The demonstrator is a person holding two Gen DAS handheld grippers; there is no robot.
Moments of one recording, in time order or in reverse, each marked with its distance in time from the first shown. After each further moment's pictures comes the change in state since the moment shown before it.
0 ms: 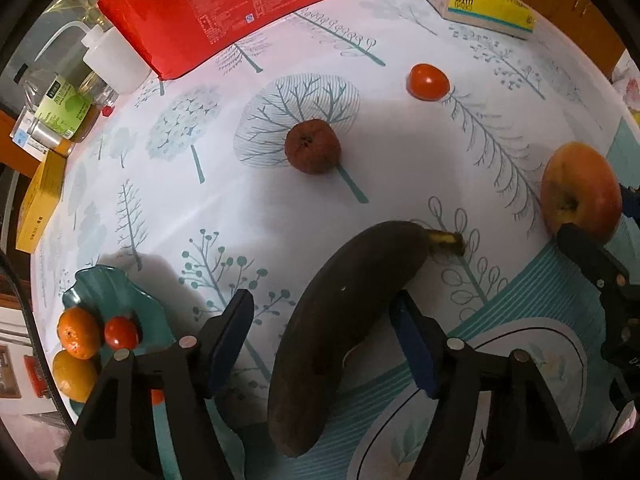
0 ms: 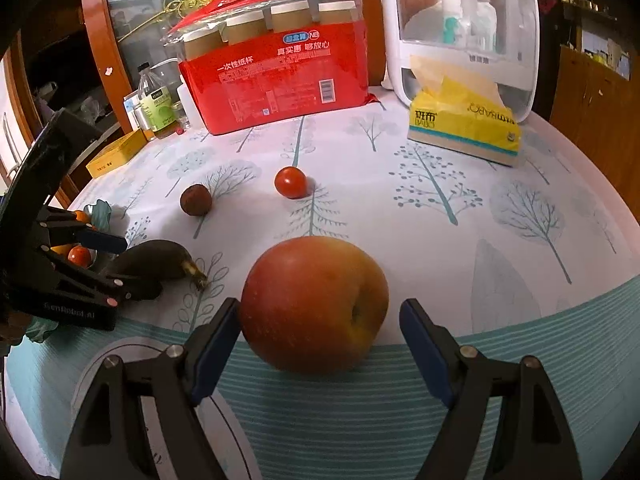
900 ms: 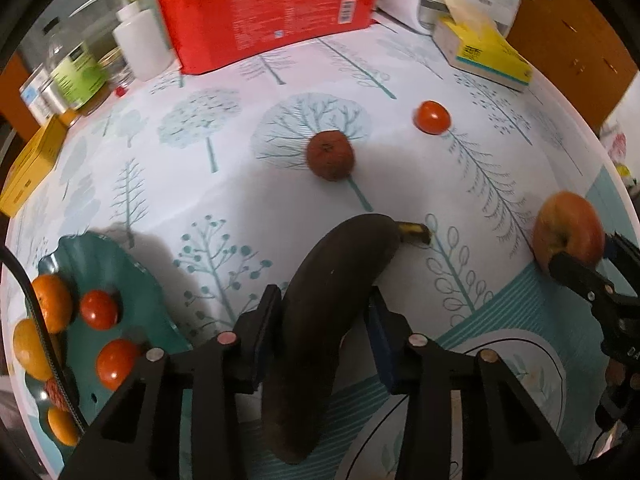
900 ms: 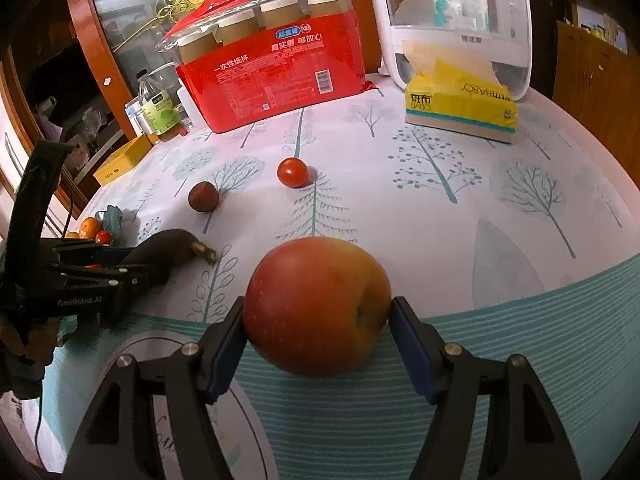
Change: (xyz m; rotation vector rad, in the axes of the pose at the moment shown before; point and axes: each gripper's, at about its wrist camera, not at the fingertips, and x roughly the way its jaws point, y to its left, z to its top) left arm -0.006 0.022 -0.023 -0.136 -0.139 -0.101; right arm -0.009 -0.008 -0.004 0.068 0.047 0.060
